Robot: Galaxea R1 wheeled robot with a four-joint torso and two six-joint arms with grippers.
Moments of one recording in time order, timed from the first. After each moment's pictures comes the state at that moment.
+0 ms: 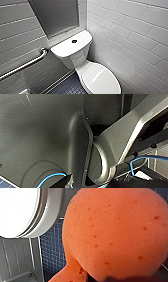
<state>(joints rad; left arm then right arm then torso) 1.42 2.75 -2.14 0.16 0.11 -0.15 -1.24 2.14 -1.46 0.21 0.34 0.38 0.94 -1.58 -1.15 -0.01</state>
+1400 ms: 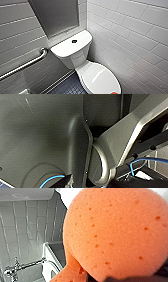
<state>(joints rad) 1.42 2.75 -2.14 0.16 0.11 -0.15 -0.83 2.17 -1.25 0.16 -0.04 0.28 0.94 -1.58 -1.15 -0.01</state>
